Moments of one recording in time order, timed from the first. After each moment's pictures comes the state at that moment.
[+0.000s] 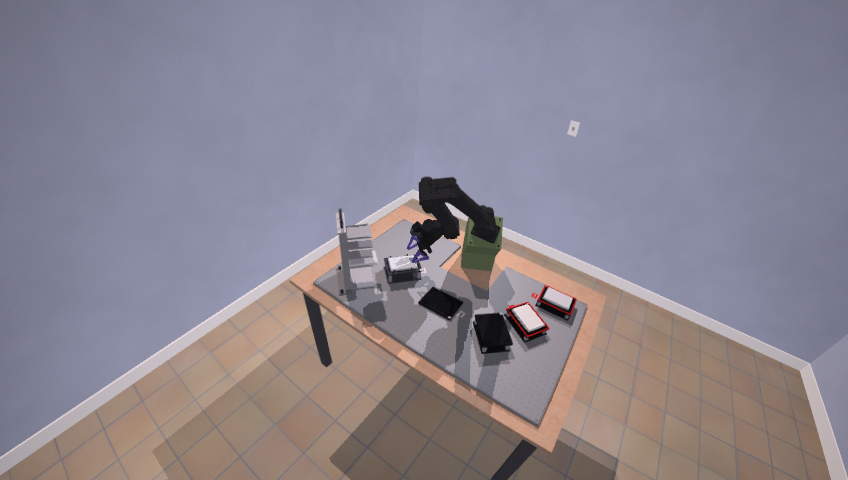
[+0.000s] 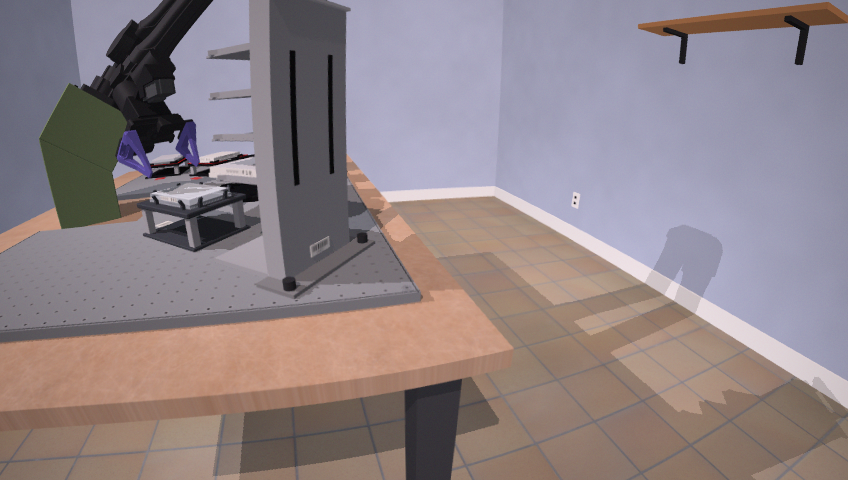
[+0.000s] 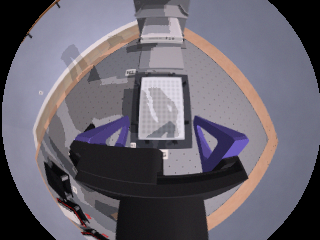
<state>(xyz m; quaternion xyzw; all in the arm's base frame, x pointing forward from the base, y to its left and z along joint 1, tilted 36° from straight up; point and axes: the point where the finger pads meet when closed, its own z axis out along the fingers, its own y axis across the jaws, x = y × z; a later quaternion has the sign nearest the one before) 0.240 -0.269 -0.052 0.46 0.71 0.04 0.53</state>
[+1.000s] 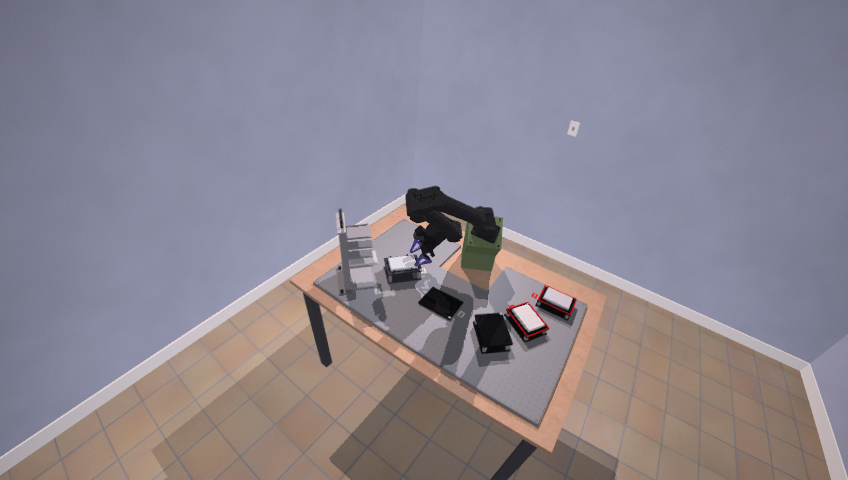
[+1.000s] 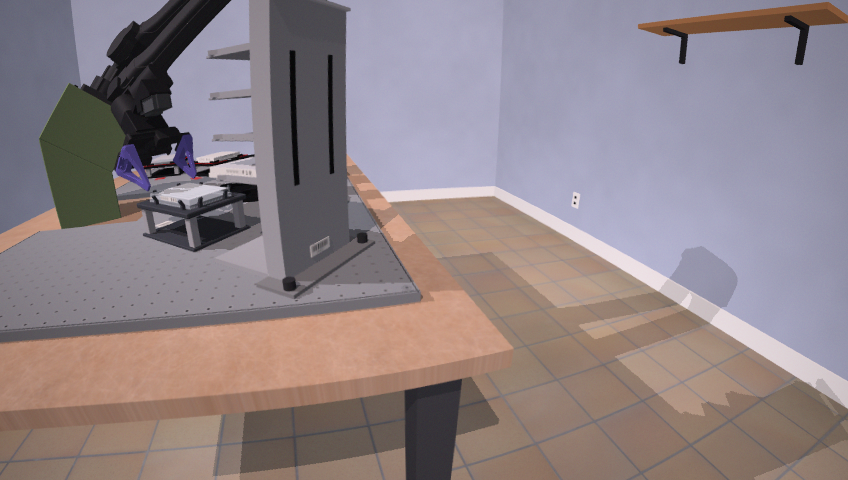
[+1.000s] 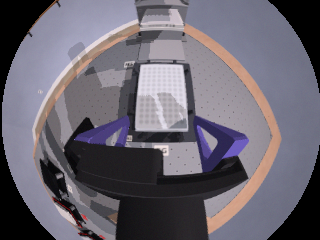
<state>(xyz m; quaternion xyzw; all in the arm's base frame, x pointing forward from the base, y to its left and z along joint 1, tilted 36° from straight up) 0.245 -0.253 -0.074 0.46 0.71 0.04 0.53</state>
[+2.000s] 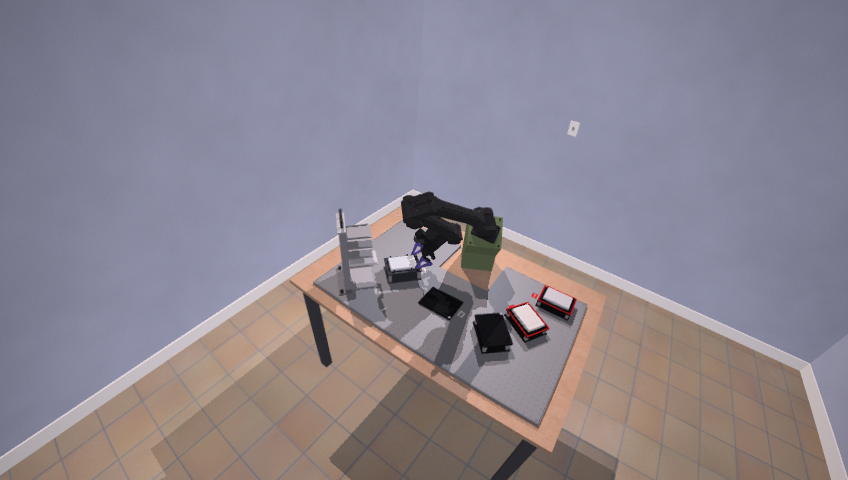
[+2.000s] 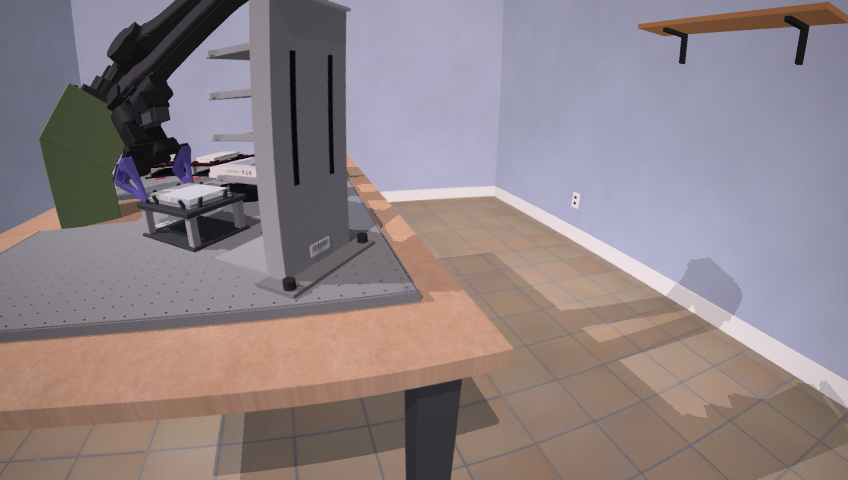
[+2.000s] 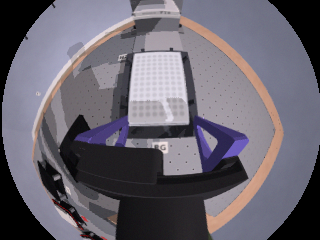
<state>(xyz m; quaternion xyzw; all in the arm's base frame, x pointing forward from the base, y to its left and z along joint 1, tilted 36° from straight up) 0.249 -0.246 -0.095 0.47 0.71 0.05 0.52</state>
